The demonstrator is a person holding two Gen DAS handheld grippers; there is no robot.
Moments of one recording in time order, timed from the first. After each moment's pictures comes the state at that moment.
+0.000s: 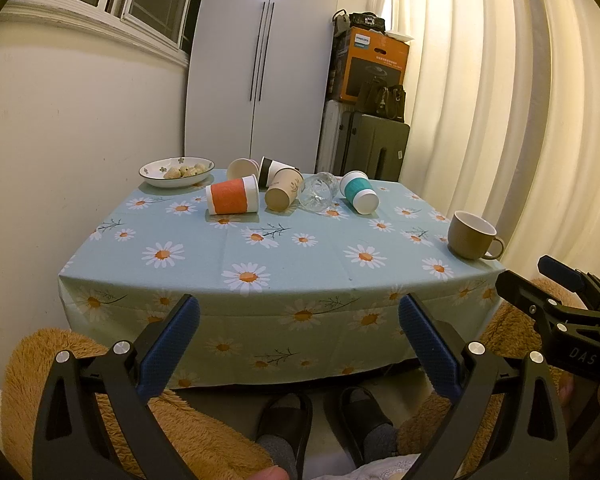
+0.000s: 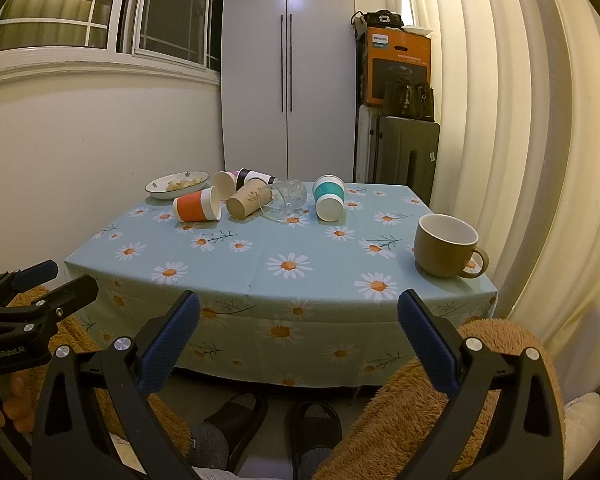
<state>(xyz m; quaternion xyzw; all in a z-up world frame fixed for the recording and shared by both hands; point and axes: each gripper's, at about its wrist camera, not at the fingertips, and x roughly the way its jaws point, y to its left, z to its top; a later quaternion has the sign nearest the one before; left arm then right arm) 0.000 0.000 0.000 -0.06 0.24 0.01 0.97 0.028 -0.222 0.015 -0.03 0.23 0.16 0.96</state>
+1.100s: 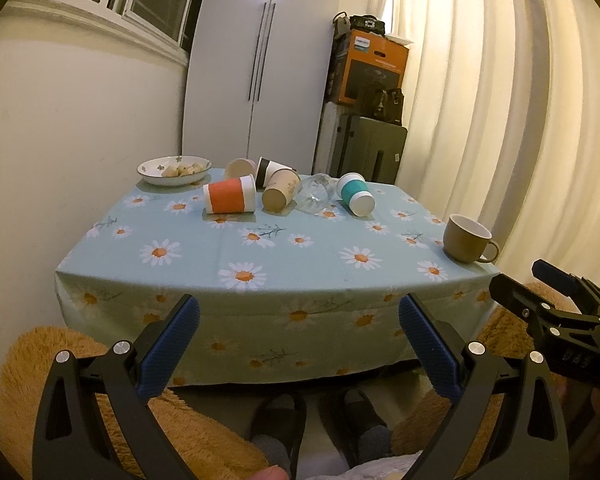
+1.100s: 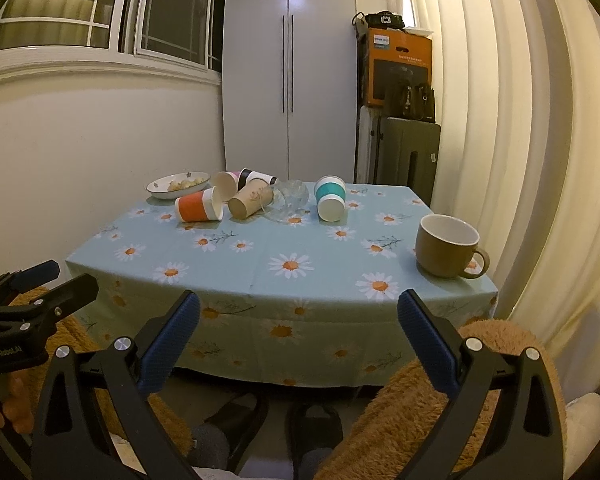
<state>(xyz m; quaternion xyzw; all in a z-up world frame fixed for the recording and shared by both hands) -0.004 -0.003 0.000 -0.07 0.24 0.01 0.97 0.028 -0.226 0.011 -0.03 0.23 0.17 0.96</state>
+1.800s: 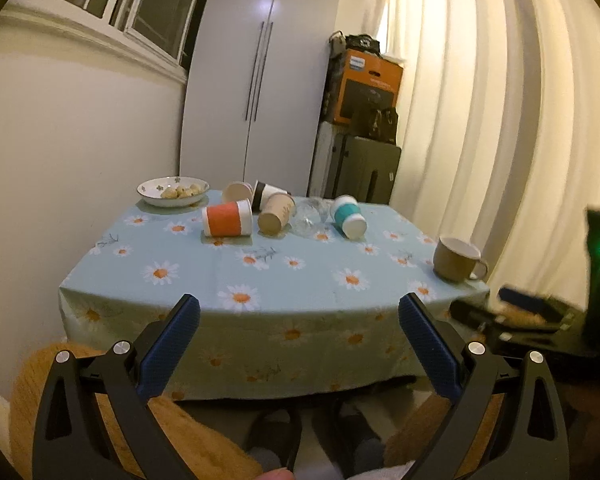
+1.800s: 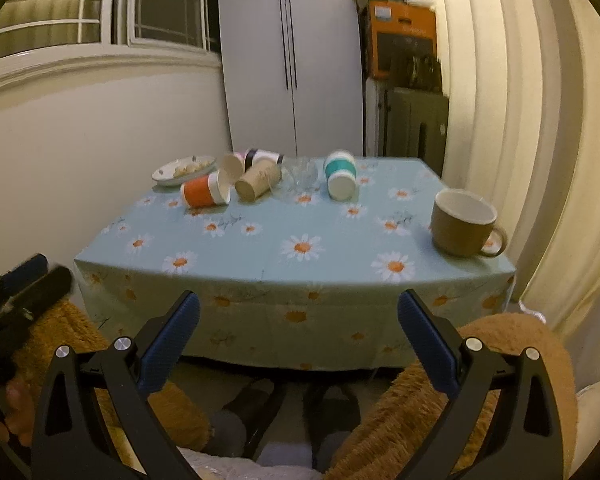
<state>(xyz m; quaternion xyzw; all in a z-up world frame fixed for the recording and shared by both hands) -0.013 0.002 0.023 -0.08 0.20 0.00 0.98 0.056 -0.219 0.010 -0.01 0.30 0.18 0.93</state>
